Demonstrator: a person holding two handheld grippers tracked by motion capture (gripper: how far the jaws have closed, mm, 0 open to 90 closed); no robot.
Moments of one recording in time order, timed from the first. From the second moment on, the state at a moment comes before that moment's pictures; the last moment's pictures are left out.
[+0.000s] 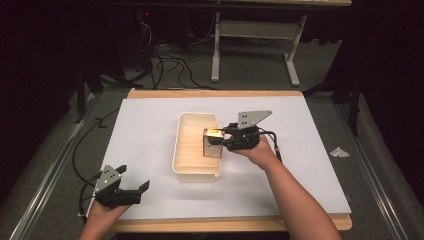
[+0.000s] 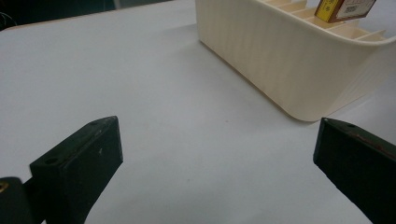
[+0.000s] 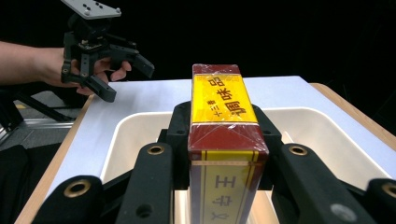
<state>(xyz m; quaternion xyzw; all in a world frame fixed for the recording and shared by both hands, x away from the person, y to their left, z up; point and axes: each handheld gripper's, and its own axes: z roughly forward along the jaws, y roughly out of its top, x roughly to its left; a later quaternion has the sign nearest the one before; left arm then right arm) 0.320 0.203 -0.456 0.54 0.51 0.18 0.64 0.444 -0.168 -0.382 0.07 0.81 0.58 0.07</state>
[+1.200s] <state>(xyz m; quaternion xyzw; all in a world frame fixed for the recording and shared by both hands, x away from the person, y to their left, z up) 0.320 0.203 -0.456 0.54 0.51 0.18 0.64 0.442 -0.130 -0.401 0.06 0.83 0.55 0.07</state>
